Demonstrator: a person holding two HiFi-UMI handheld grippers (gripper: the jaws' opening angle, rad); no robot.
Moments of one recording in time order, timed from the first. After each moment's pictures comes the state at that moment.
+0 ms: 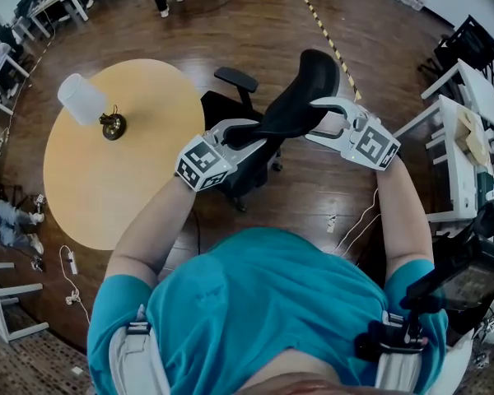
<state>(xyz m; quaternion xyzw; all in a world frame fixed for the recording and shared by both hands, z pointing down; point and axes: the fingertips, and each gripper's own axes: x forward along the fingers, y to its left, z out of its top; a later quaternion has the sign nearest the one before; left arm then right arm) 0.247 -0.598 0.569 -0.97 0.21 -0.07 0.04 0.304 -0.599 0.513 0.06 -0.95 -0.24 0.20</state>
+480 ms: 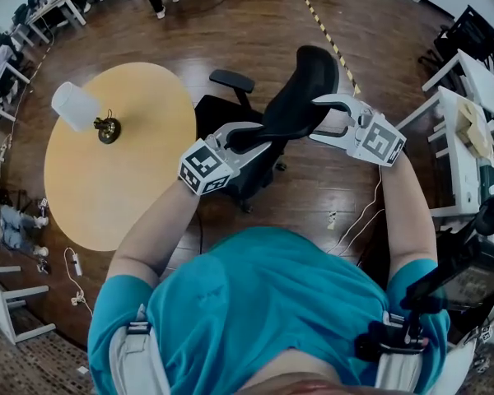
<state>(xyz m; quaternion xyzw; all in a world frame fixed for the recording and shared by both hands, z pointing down) 0.307 -0.598 0.566 -0.98 0.20 -0.06 0.04 0.361 -0.602 0.504 0.05 -0.96 -0.22 0.18</state>
